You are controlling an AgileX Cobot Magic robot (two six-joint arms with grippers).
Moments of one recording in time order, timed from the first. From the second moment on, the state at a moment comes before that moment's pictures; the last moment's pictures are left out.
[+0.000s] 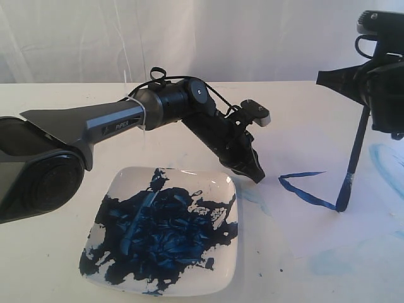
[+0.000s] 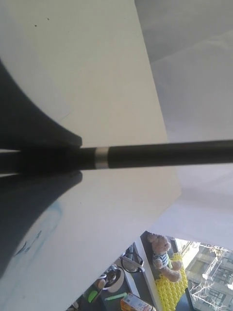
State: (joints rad) left arm -0.69 2.52 -2.17 -0.68 0.94 0.86; right arm 0.44 1.60 -0.94 1.52 -0.62 -1.21
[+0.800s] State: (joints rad) left arm -0.69 2.52 -2.17 -0.68 0.94 0.86; right arm 0.44 1.60 -0.94 1.49 -0.63 -1.17
